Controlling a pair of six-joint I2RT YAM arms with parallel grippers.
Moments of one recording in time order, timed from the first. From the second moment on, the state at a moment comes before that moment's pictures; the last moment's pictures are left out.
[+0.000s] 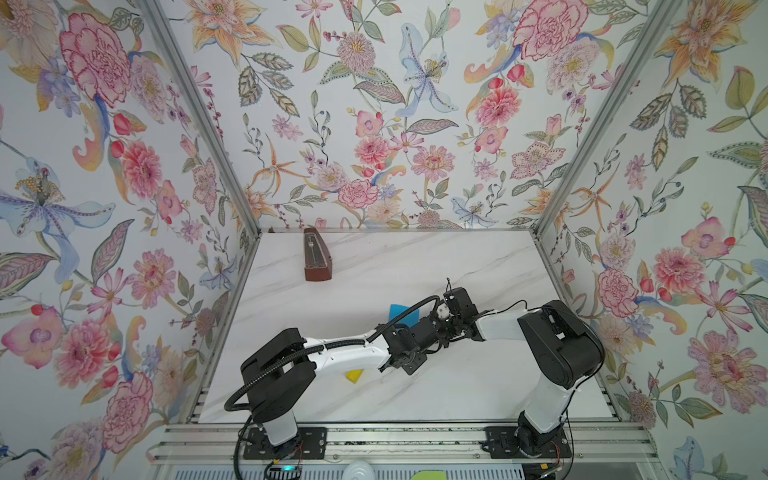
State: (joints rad) left arm -1.10 1.72 1.10 -0.53 -0.24 -0.14; right arm 0.51 1.81 0.78 0.08 -0.63 1.08
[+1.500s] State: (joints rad) left arm -1.07 1.72 1.09 -0.52 -0.20 -0.16; right arm 0.51 1.80 0.82 -0.02 -0.60 1.02
